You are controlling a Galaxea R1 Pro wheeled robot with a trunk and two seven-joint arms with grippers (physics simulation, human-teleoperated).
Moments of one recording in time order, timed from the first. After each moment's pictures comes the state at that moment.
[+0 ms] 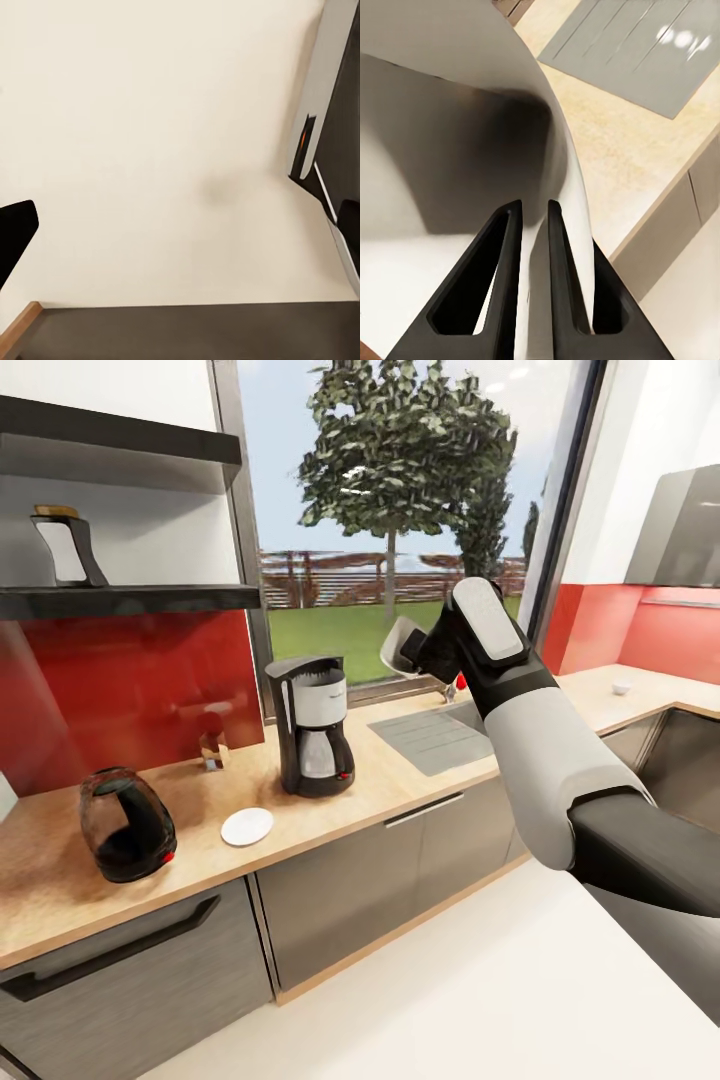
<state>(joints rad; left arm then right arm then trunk) -0.04 0.14 0.05 -0.02 0.03 0.06 0.18 -1.55 0.17 0.13 -0.75 -1.25 0.73 -1.11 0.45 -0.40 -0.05</state>
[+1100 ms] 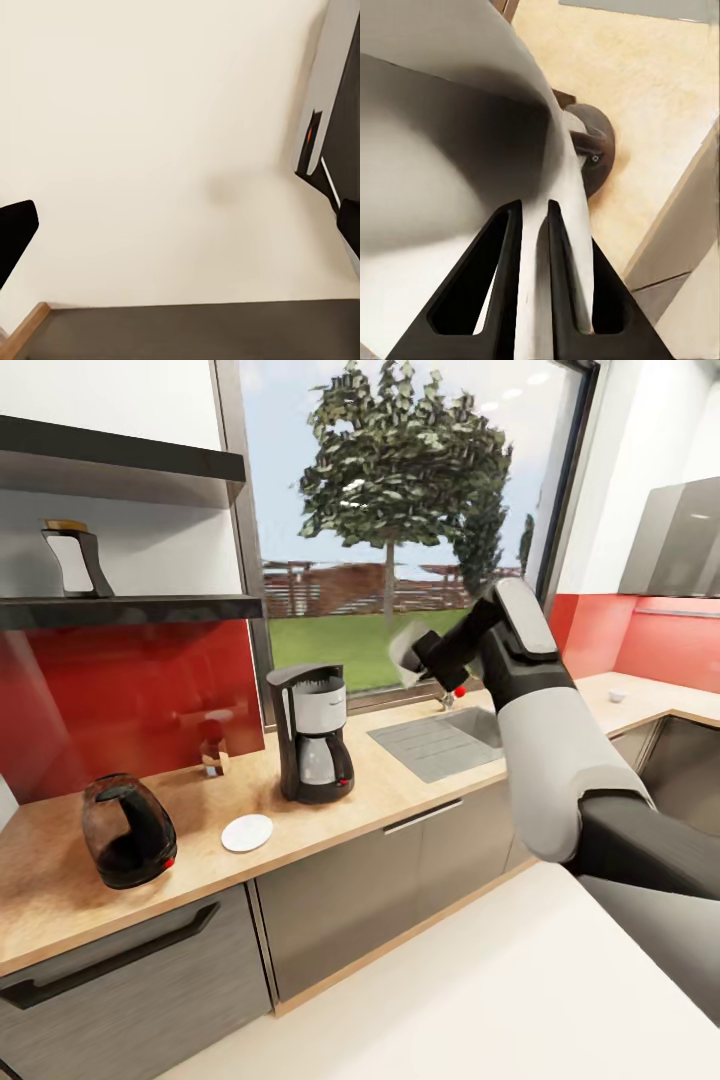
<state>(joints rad) -0.03 0.14 0.04 -0.01 0.01 0.07 0.18 -1.55 0.17 -0.11 -0.74 -1.40 0.69 -1.20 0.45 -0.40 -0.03</state>
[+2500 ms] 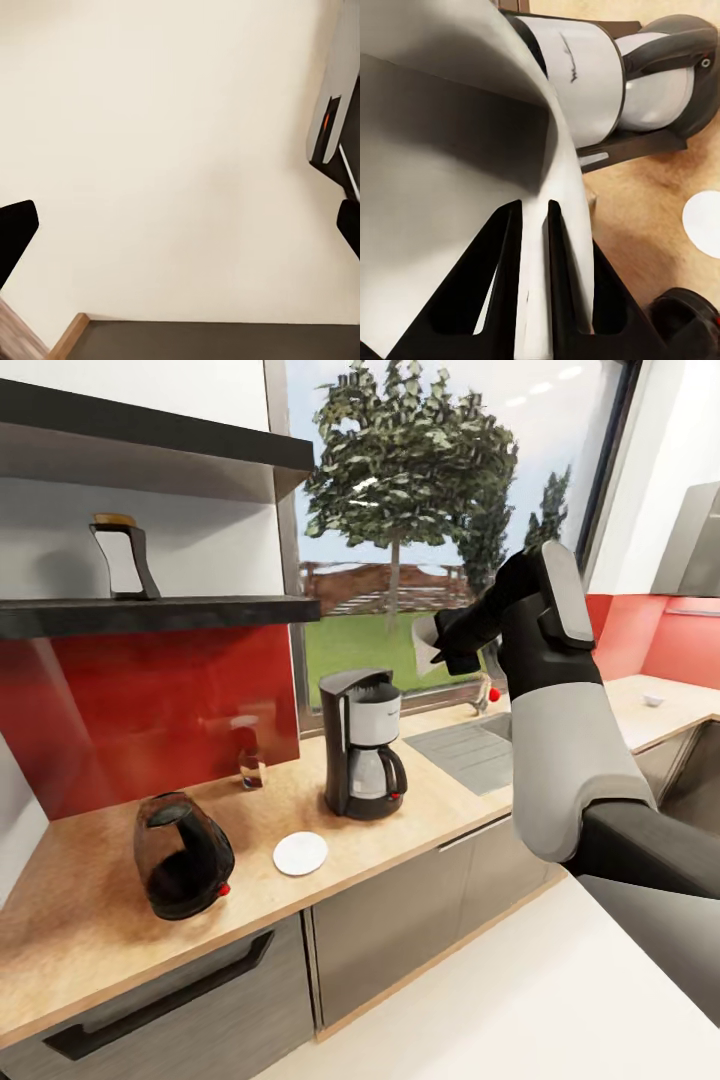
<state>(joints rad) -0.01 0.15 0.03 -0.01 0.01 0.07 0.19 -1.55 0.17 -0.12 -0.94 -1.60 0.24 -1.47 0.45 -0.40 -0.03</state>
